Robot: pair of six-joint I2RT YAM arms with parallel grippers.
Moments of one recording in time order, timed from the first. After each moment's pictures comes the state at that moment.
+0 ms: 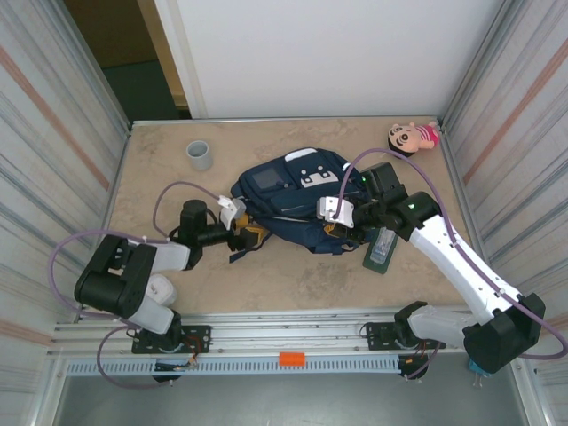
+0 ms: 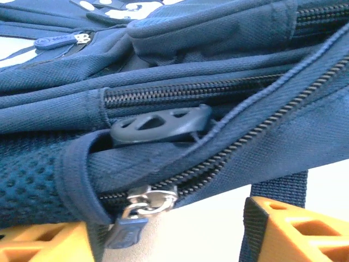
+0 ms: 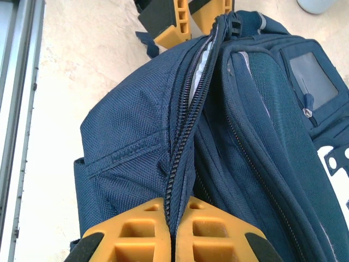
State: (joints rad) left arm -0.31 1.53 0.41 0.67 0.80 0.05; right arm 0.50 1.15 1.10 -0.88 -0.49 -0.93
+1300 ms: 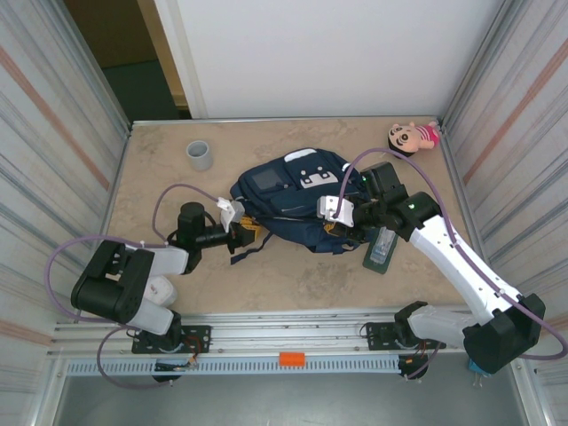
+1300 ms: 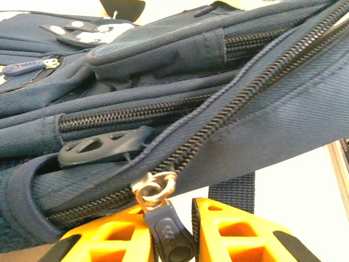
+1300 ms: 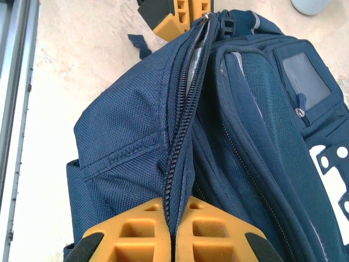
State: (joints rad) left arm -0.32 1.48 0.38 0.73 0.87 0.01; right arm 0.50 1.15 1.10 -0.86 -0.49 -0.92
